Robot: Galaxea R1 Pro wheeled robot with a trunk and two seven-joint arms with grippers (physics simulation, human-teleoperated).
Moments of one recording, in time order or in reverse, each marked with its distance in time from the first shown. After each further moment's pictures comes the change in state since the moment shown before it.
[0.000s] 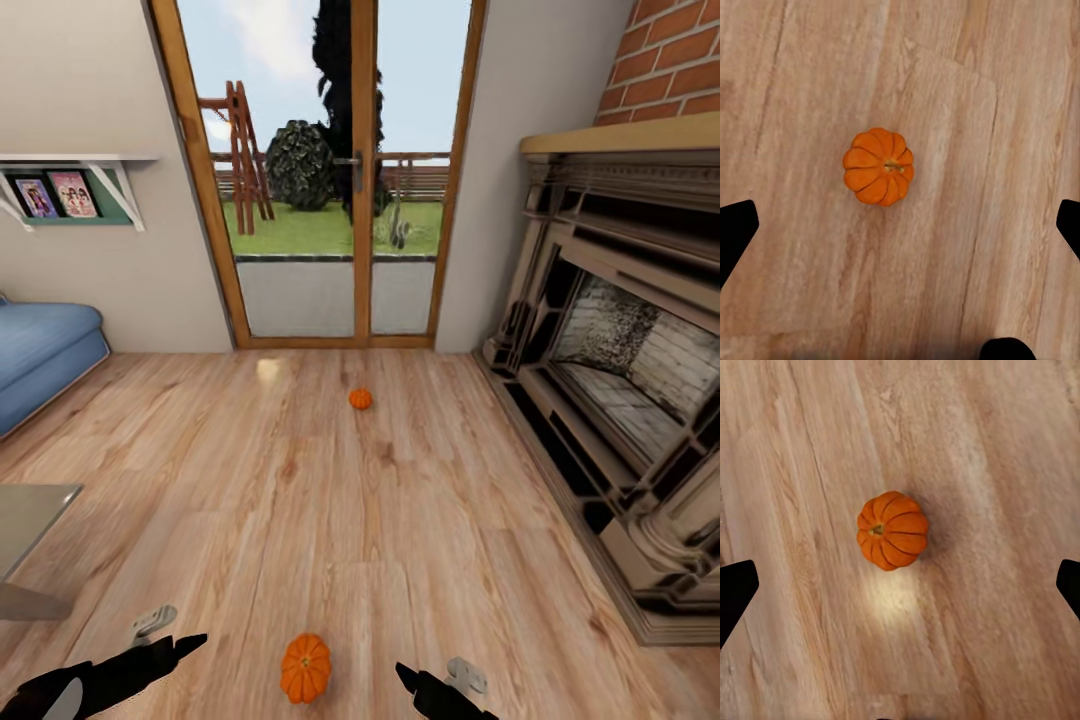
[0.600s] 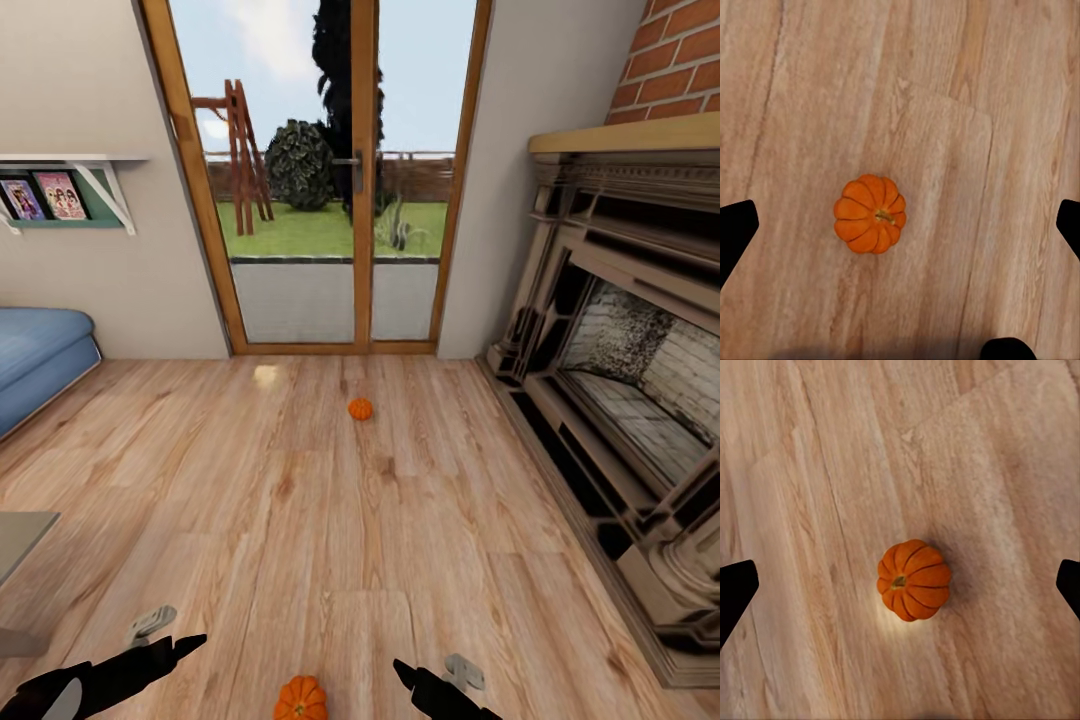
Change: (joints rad) left arm 0.000 0.002 0.000 0.001 0.000 0.000 0.000; right arm 0.000 -0.001 0.000 -0.014 0.000 0.004 0.013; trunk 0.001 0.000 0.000
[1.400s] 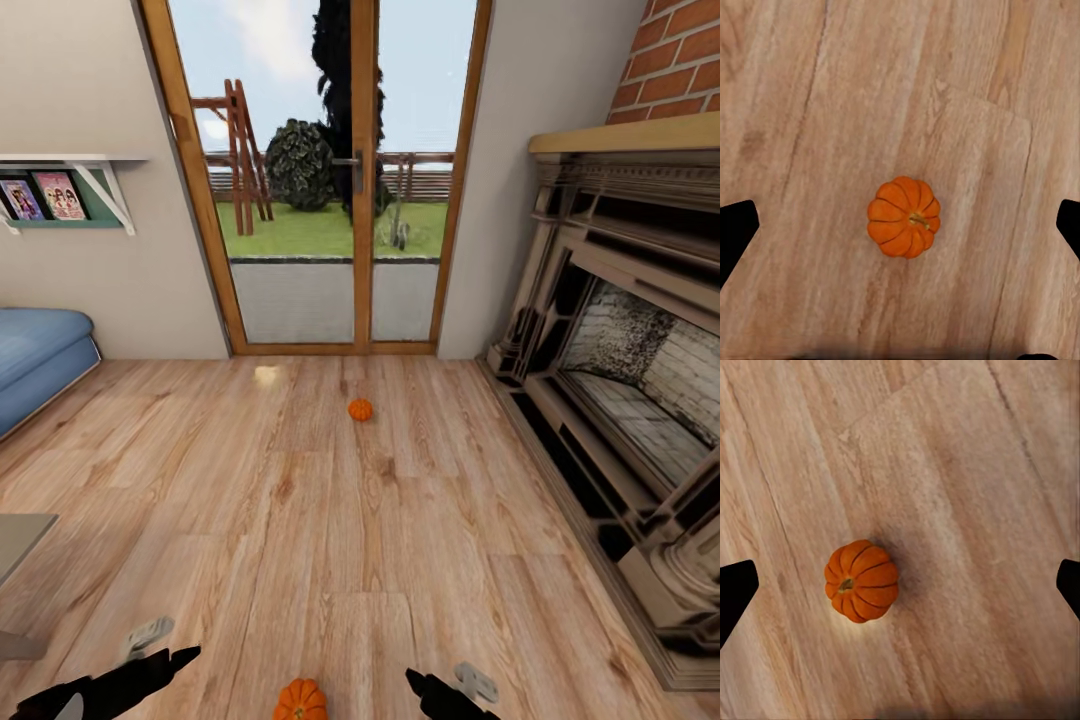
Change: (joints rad) left arm -0.008 -0.016 -0.009 0.084 -0.004 -0.090 0.071; right arm 0.000 0.001 -0.008 0.007 -0.013 0.013 -0.158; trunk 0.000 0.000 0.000
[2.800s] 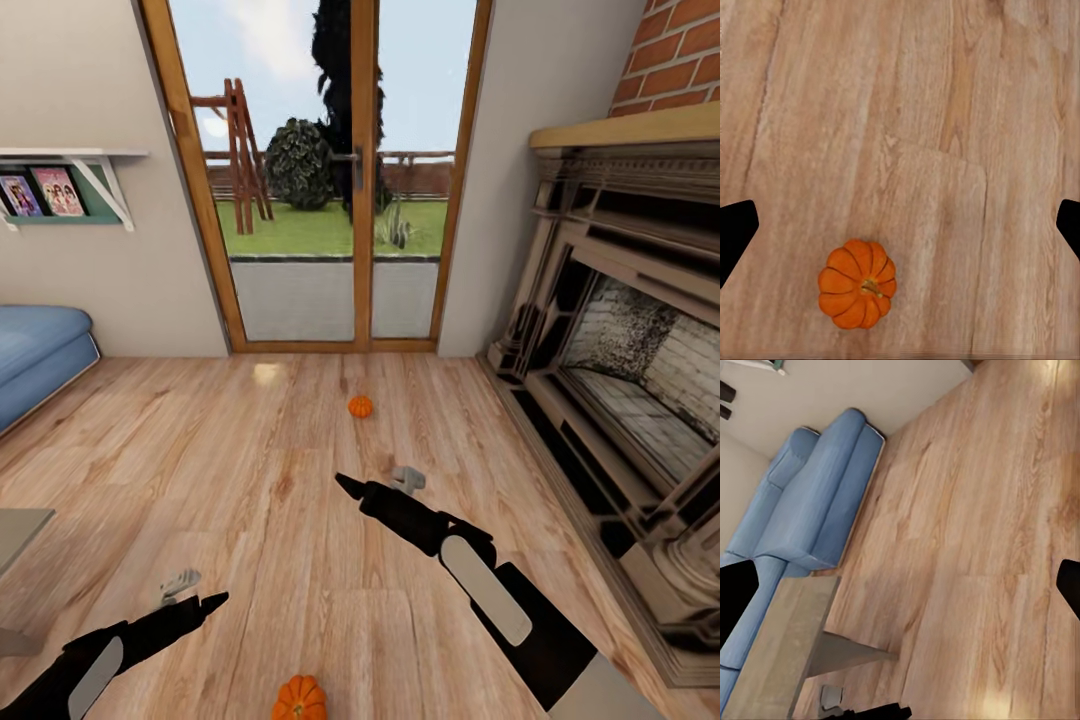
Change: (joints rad) left arm -0.109 -0.052 -0.002 -0.015 -0.002 -0.010 -0.003; right arm -0.124 -0.102 -0.008 -1.045 -0.007 0.369 -0.189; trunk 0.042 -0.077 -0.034
